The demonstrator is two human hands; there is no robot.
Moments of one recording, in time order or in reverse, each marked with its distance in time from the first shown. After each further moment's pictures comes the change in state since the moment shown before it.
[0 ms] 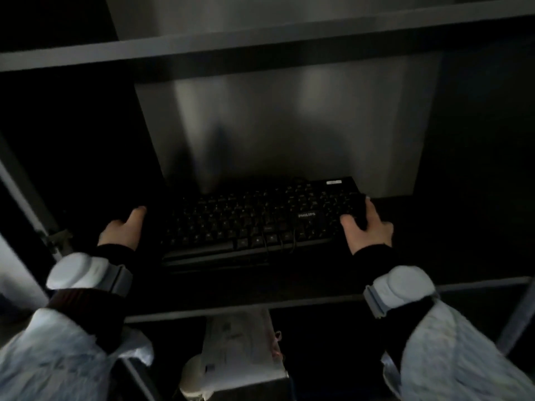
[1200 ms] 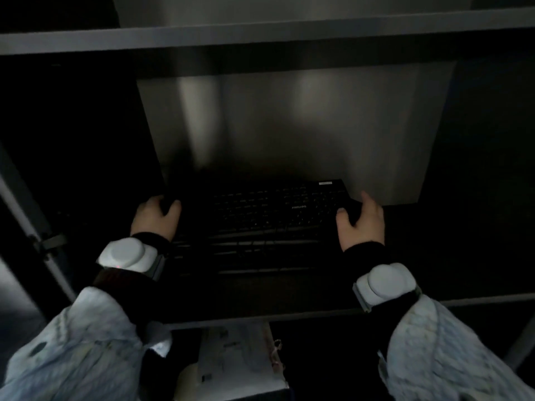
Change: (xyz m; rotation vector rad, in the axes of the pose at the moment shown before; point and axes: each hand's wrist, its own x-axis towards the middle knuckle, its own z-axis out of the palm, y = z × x) left_hand 0.018 0.018 0.042 0.225 -0.011 0.433; right_hand 0.001 -0.024 0.035 -0.049 0.112 -0.268
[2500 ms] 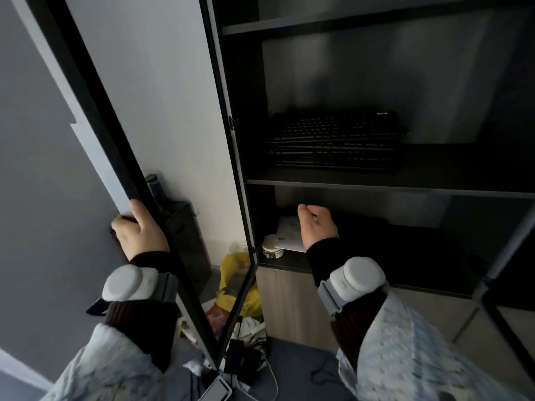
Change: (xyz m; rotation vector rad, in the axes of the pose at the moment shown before) left_hand -0.393 -0.078 -0.249 -0.413 0.642 -0.552; right_hand -0.352 -0.074 -0.111 0.248 -0.604 0.268
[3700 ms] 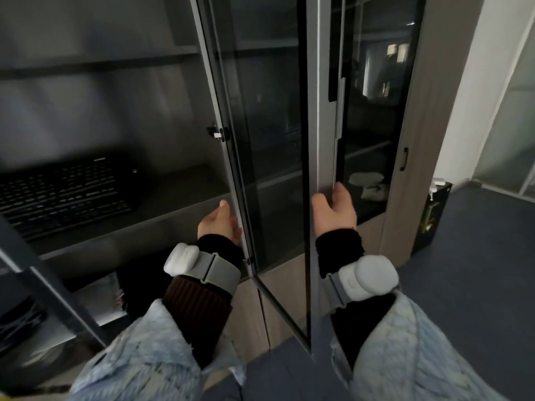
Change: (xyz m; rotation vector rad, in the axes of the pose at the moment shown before) left_hand -0.525 0.127 0.205 -0.222 -1.271 -0.483; right_hand -0.089 0.052 -0.477 0.179 0.910 -0.071
